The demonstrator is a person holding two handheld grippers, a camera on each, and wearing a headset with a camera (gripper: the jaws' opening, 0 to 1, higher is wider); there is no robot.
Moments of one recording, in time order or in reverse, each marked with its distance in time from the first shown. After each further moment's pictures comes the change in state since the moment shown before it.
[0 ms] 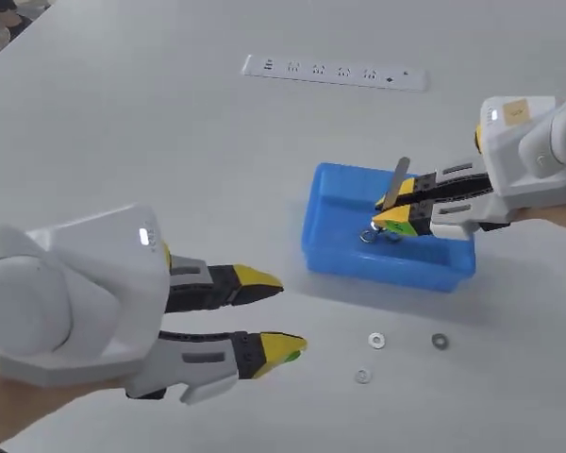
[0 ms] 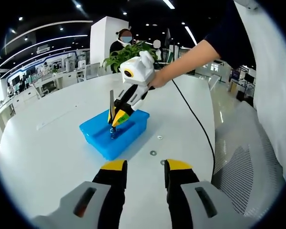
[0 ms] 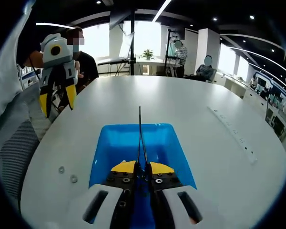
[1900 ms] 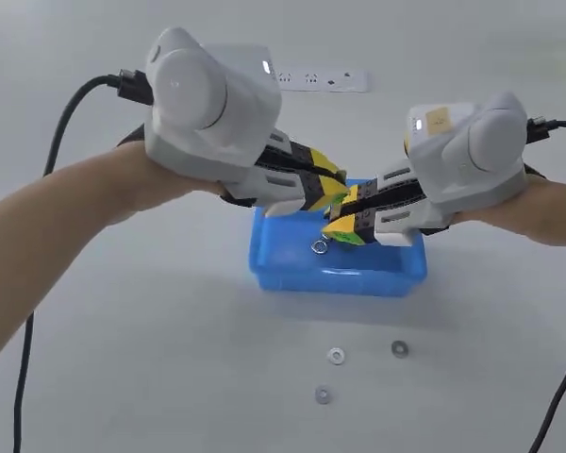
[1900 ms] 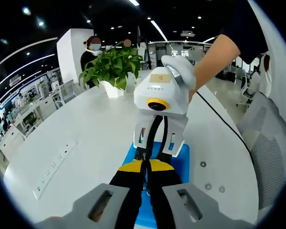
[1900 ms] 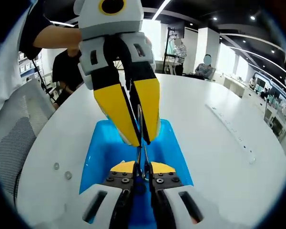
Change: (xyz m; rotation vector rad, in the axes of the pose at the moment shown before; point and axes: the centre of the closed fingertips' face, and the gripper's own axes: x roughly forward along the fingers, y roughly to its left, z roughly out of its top) left arm 0.113 0.079 0.084 0.298 0.007 -0.162; right arm 0.001 -0.006 -0.006 -0.016 0.025 -0.020
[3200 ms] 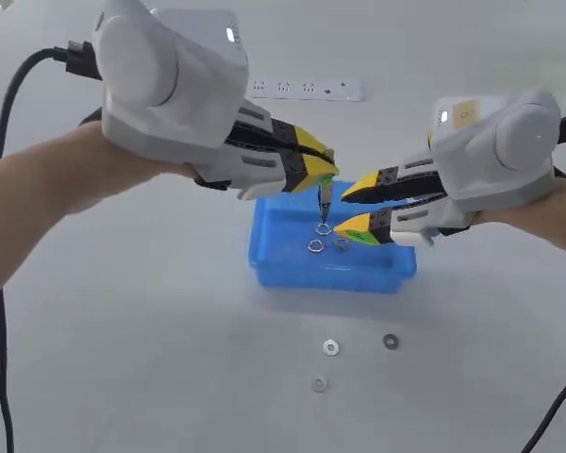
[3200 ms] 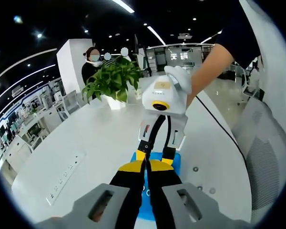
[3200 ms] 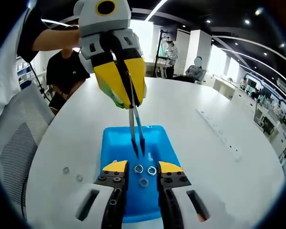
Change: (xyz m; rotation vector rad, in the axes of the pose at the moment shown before) left arm -0.043 -0.020 0.041 0.074 -0.047 0.037; right arm -0.040 0.011 0.020 0.011 -0.013 -0.090
